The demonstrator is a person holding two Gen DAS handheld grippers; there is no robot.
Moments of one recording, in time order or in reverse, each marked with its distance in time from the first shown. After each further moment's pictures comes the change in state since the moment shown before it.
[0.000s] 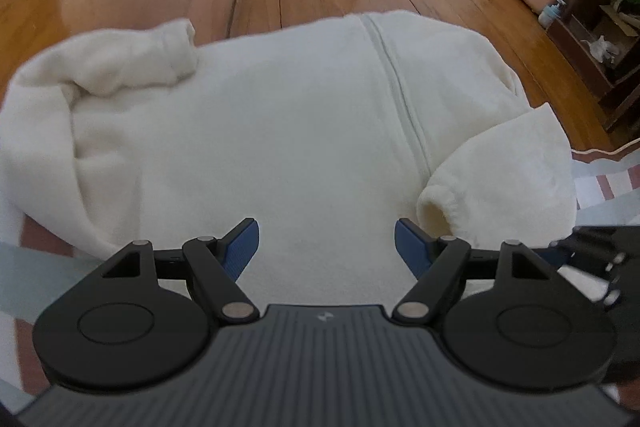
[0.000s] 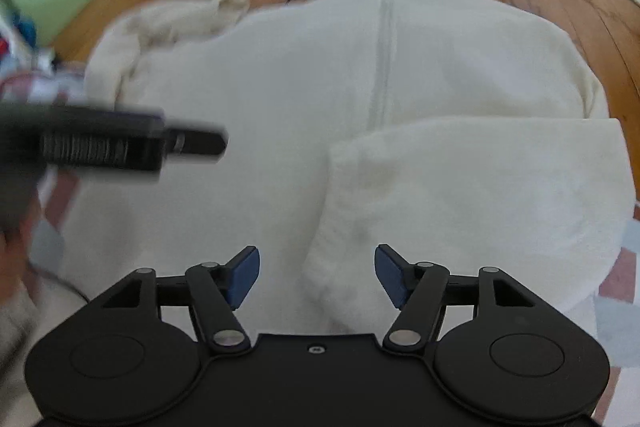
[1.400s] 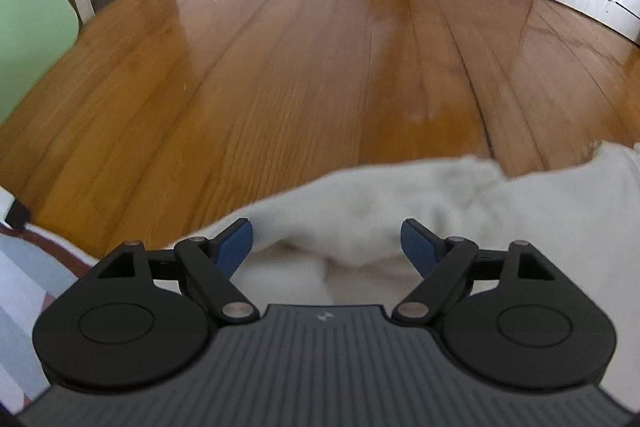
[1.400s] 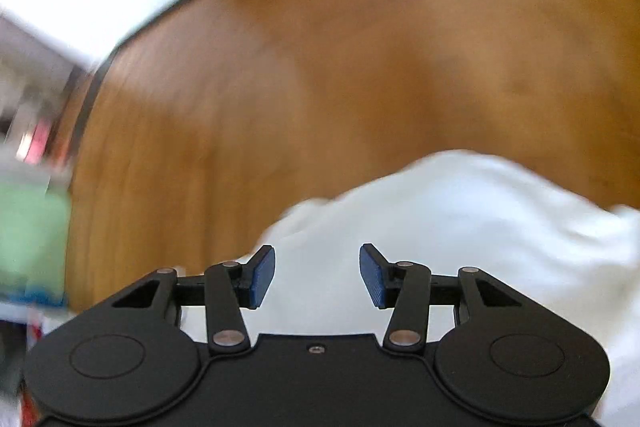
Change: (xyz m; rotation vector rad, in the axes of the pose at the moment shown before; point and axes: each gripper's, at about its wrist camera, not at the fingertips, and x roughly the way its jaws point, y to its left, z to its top) left arm 0.031 0.182 0.106 -0.115 -0.152 0.340; right arm -0.001 -0.210 0.251 0.498 0.003 0.256
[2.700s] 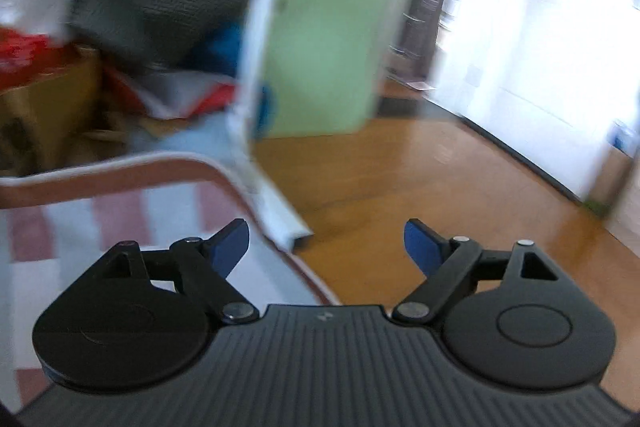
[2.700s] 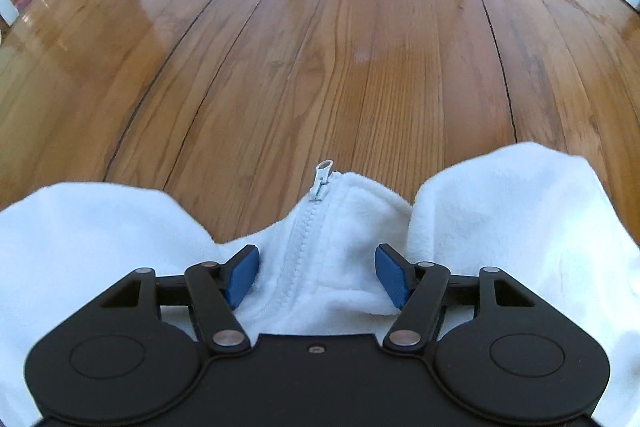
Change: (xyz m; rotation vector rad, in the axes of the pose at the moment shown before) left arm -0.173 0.091 -0.074 -0.592 -0.476 0.401; right arm 0.111 0.043 -0.076 -0.329 -0.032 -0.278
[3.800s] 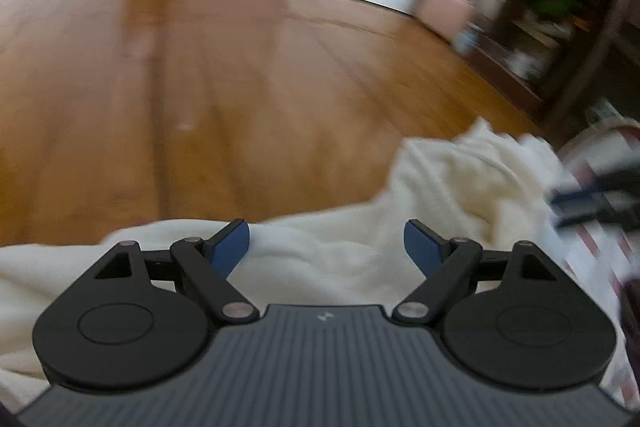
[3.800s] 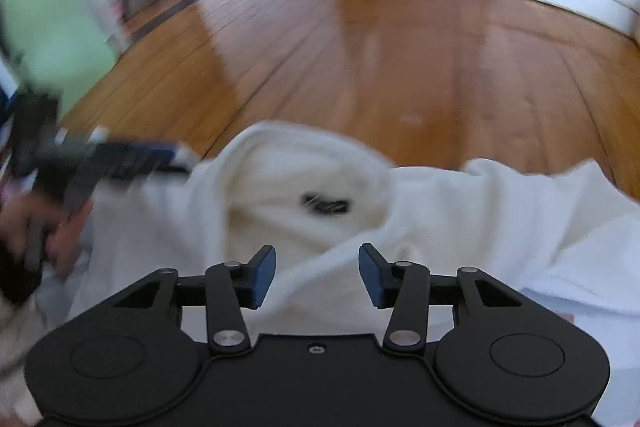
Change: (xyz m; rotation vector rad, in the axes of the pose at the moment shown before) left arm -0.062 -0.213 -0.178 0.693 0.557 -1.078; right arm -0.170 -0.086 -0.177 0.023 -0.236 0.223
